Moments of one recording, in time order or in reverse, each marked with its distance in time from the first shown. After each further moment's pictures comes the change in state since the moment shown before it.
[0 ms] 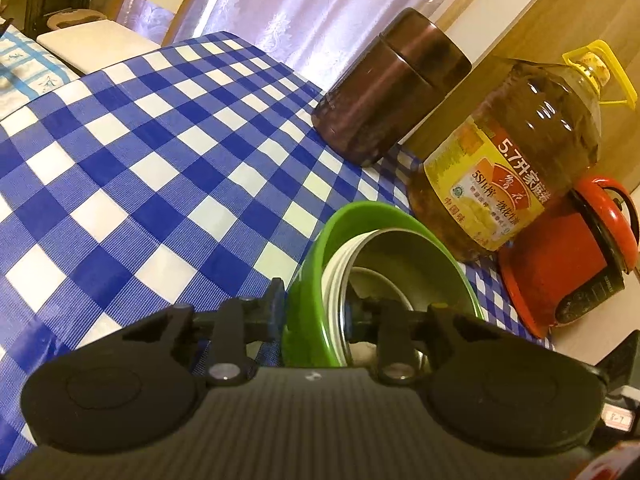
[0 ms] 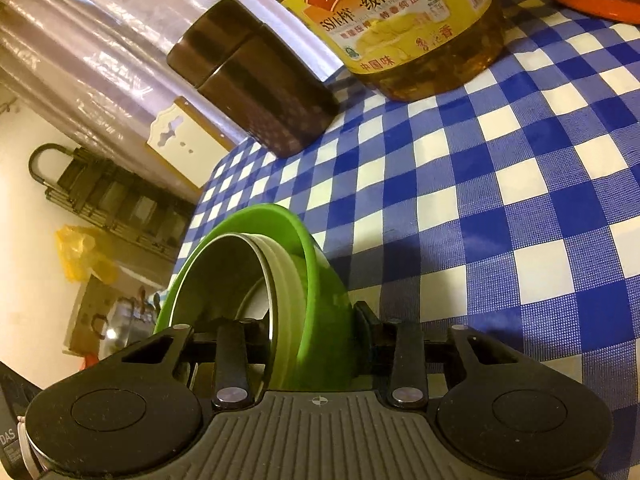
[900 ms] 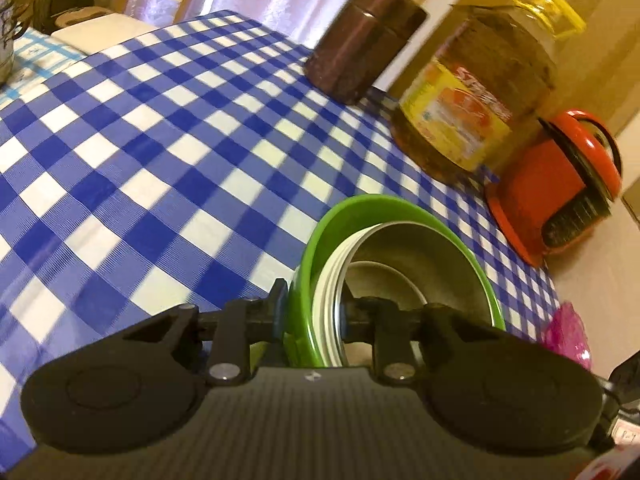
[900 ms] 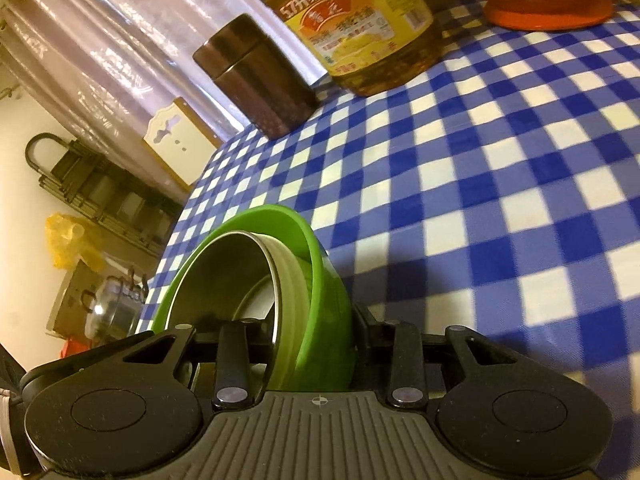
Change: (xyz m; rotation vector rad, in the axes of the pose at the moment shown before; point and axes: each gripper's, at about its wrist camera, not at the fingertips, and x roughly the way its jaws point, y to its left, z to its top) left arm -0.075 -0.033 -0.076 0.064 0.064 0.046; right arm -0.093 0.000 -0.081 -0.046 -0.064 -0.069
